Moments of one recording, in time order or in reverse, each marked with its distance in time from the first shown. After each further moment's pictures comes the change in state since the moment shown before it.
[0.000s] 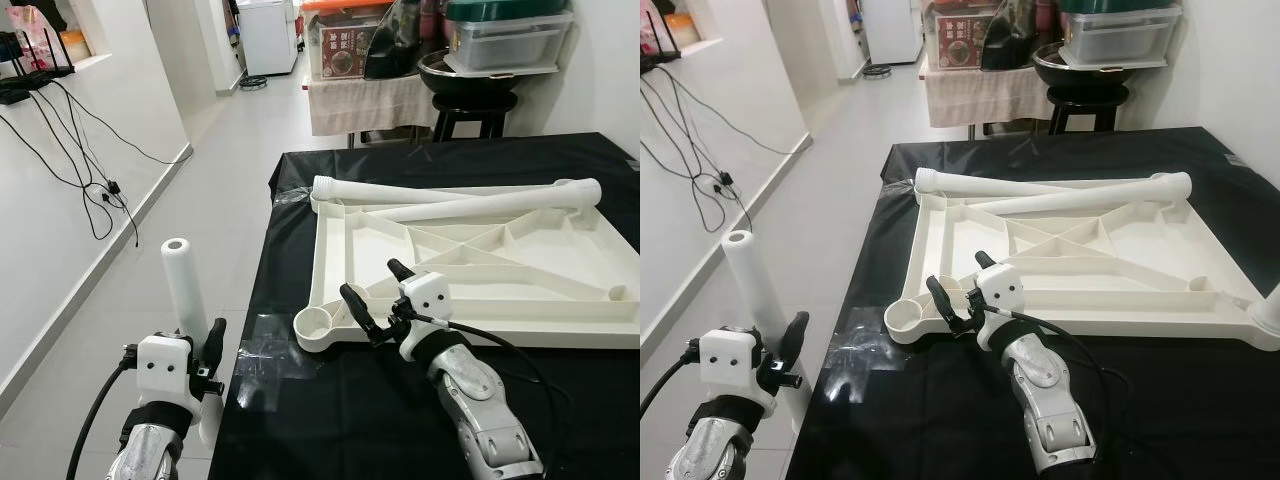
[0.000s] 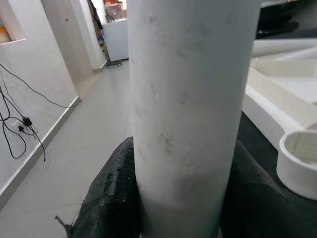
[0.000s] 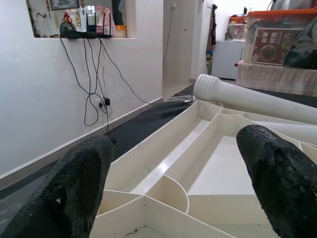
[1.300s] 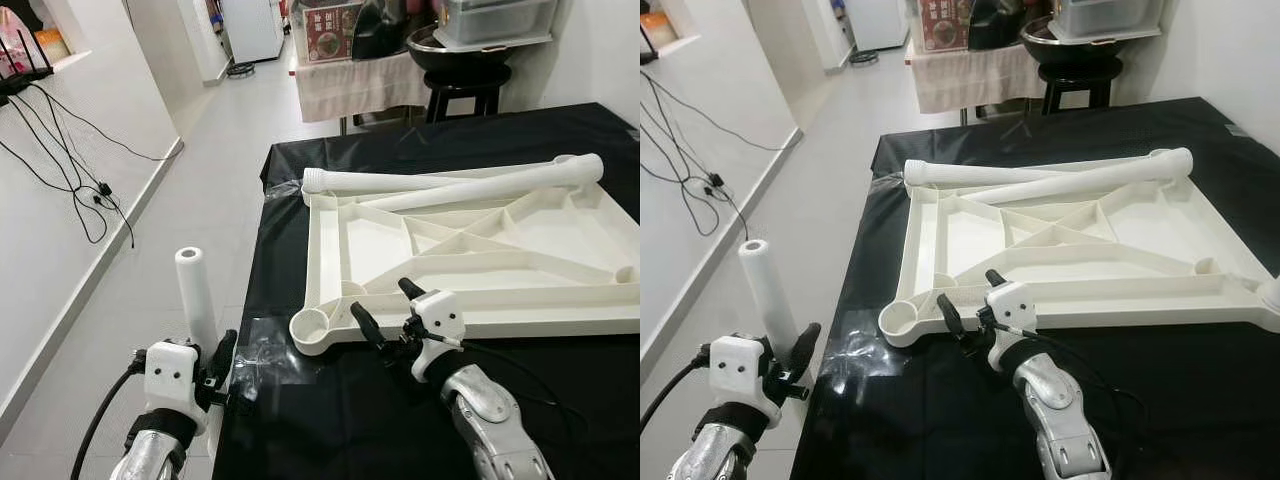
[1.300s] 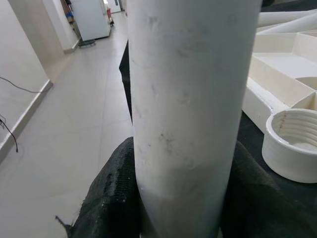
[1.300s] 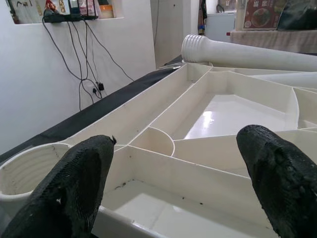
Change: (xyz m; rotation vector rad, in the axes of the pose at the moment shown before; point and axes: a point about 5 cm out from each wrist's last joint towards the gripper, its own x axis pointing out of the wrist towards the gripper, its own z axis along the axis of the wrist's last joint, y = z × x) left arm -0.004 -0.003 -0.004 -0.058 0.045 -0.089; right arm -0.021 0.001 -0.012 0.024 0.059 0.003
